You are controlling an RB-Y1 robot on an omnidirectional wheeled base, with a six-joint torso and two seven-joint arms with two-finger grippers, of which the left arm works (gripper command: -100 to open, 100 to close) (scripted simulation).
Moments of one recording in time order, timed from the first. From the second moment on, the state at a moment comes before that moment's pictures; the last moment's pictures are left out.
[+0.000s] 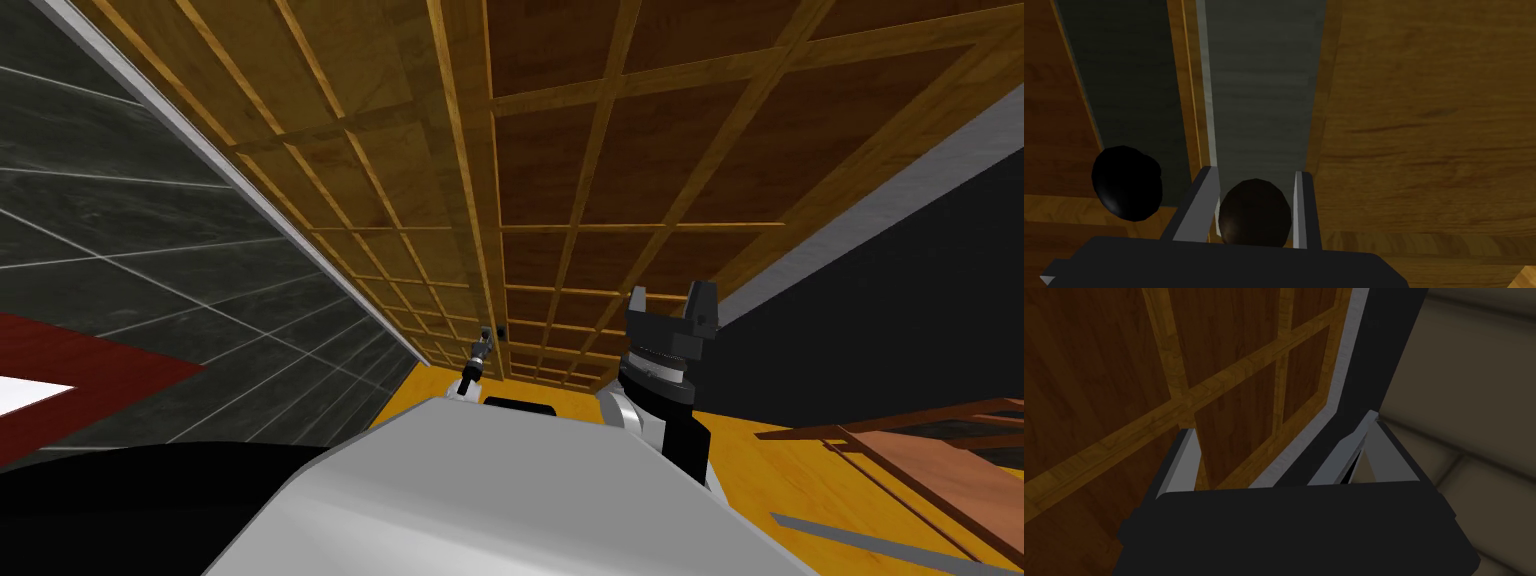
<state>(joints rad) -0.17 -0.03 0.28 -0.54 -0.31 -0.83 -1.43</state>
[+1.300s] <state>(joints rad) -0.05 0.10 0.25 -0.60 -0.32 -0.84 -1.31</state>
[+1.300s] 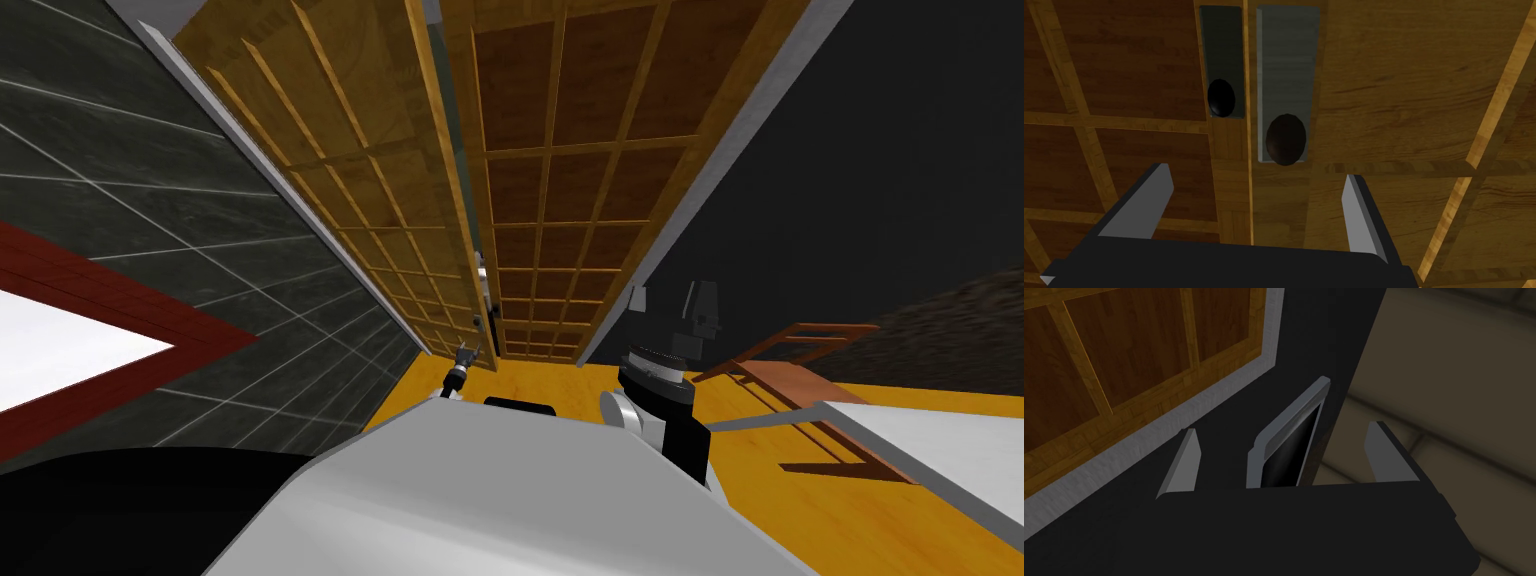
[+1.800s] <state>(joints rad) -0.05 0.14 0.23 -0.66 -0.31 -0.86 -1.24</state>
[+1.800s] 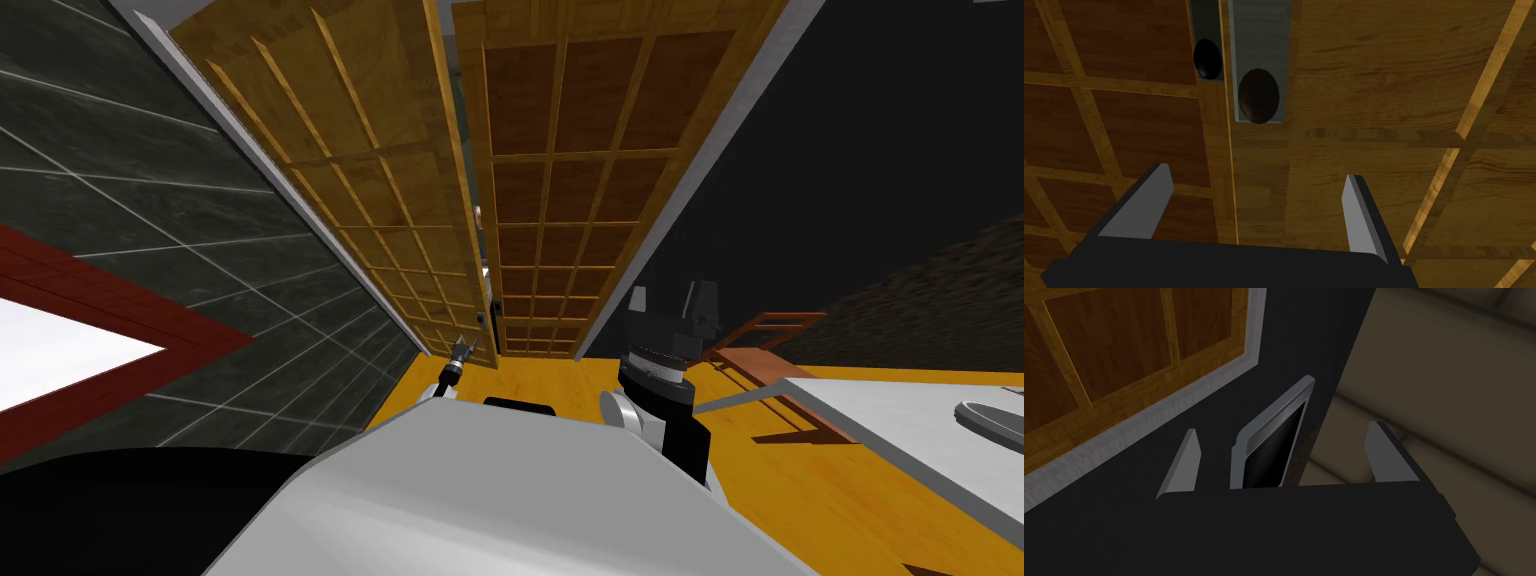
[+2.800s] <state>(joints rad) -0.05 0.22 0.28 -0.55 -0.27 -0.91 -1.21</state>
